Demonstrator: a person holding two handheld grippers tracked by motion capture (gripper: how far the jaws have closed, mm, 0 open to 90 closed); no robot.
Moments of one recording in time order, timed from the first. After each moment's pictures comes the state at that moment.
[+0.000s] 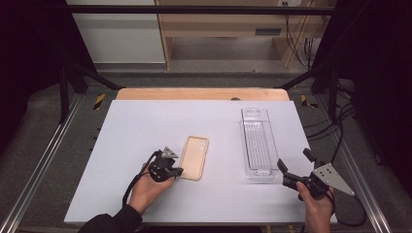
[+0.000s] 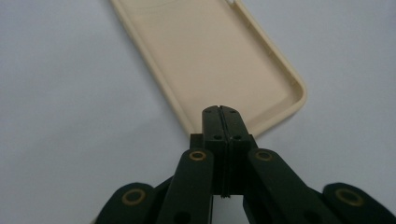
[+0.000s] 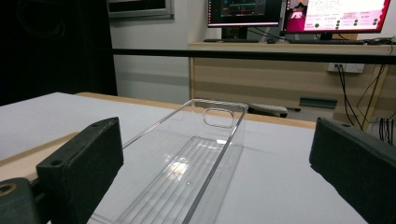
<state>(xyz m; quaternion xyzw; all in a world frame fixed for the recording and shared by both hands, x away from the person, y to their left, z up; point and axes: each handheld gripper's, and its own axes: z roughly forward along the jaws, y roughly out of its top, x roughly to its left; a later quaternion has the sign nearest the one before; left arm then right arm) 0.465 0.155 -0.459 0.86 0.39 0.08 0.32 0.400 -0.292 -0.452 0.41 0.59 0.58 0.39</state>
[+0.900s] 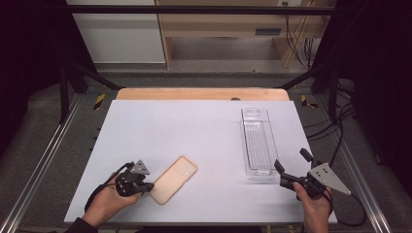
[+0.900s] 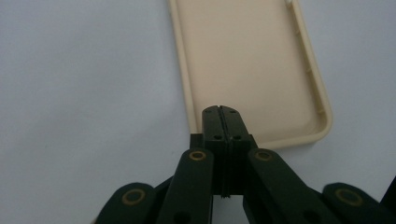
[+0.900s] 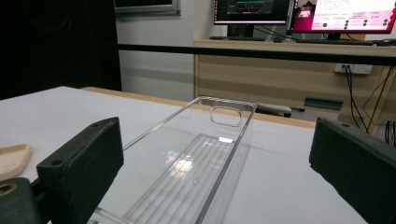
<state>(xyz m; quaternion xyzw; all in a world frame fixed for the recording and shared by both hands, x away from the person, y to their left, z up) 0.428 0.235 -0.451 0.91 0.32 0.07 0.24 0.401 -0.285 -0.452 0.40 0.60 0.58 0.39</state>
